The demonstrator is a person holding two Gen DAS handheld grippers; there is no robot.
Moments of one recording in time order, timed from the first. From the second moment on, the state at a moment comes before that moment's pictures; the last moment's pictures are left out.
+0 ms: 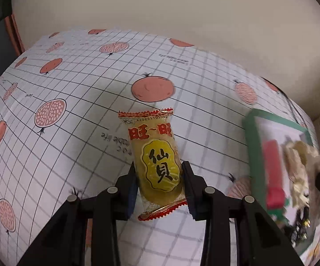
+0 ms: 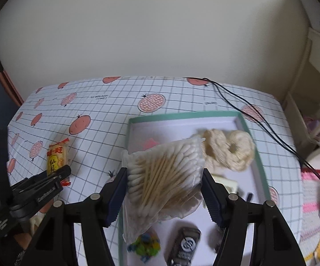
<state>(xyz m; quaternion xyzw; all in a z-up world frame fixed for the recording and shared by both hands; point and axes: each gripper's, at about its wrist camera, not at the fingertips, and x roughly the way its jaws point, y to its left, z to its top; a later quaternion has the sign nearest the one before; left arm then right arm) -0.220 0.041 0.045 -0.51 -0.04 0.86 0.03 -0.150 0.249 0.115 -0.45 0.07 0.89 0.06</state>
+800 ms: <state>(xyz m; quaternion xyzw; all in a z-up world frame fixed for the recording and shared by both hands) -0.141 0.139 0.100 -0.46 -0.04 0.86 0.20 -0.099 0.309 0.105 -0.47 0.10 0.87 0.12</state>
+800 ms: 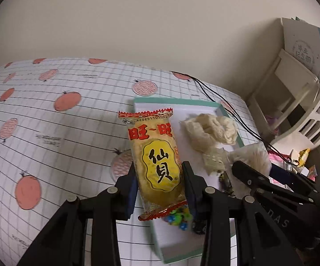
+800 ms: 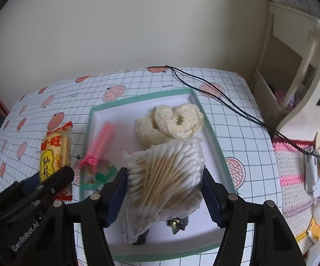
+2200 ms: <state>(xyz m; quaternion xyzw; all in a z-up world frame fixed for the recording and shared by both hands) -0.155 0.134 0.089 -0.47 -0.07 0.86 0.20 -0.103 0.312 0.090 -0.46 0.10 0.87 0.12</state>
